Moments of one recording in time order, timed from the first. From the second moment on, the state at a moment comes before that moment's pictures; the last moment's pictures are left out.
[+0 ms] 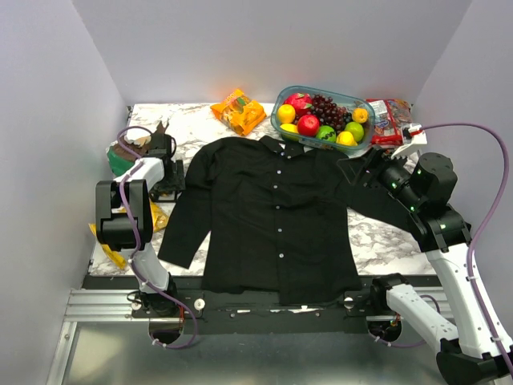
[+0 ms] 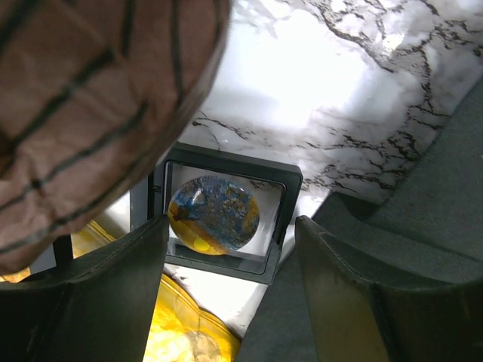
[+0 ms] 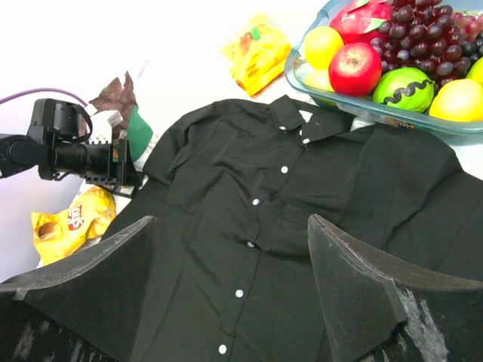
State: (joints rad) left arm 0.04 1.78 1.13 -0.49 -0.14 -0.09; right arm 0.22 0.78 1.01 -0.40 -0.25 0.40
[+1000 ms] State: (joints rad) left arm 0.05 1.80 1.15 -0.49 -0.11 -0.08; right arm 0.22 0.78 1.01 -0.39 -0.25 0.40
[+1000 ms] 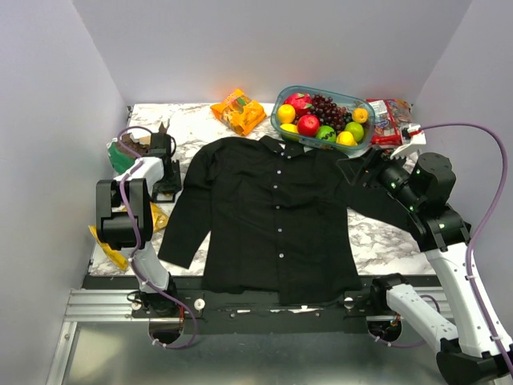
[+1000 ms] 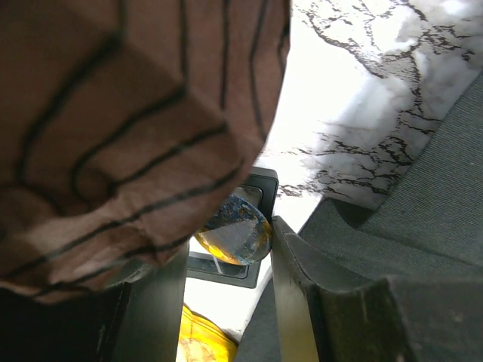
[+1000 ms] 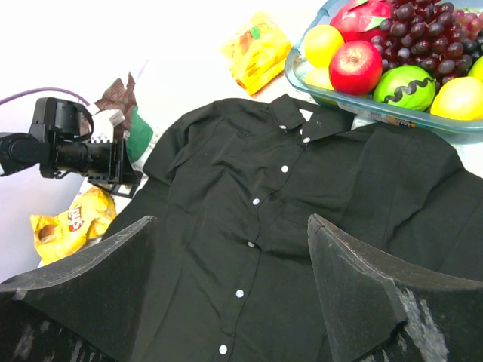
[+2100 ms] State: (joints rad) left arm -0.26 1.33 0.90 -0.16 0.75 -0.16; right arm 0.26 0.95 0.81 -0.13 -0.59 0.40
